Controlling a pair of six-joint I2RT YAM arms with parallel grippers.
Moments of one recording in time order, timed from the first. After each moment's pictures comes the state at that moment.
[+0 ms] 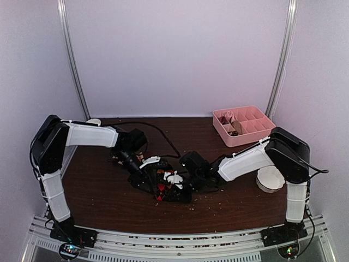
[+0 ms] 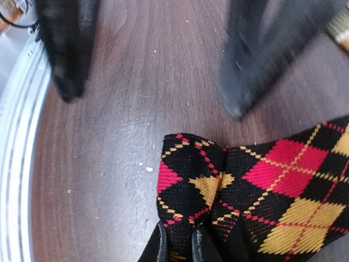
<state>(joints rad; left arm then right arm) -0.65 1.91 1.27 -0.87 0.81 0.80 0.98 2.01 1.10 0.05 -0.47 -0.24</state>
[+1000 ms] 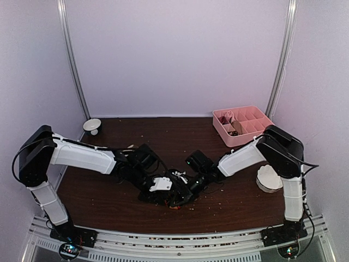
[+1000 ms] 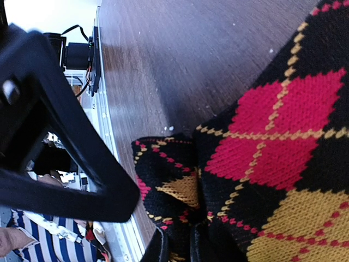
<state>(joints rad) -0.93 1.73 0.97 -0.34 0.49 0.81 0.87 2.10 1.12 -0.04 -0.92 0.43</state>
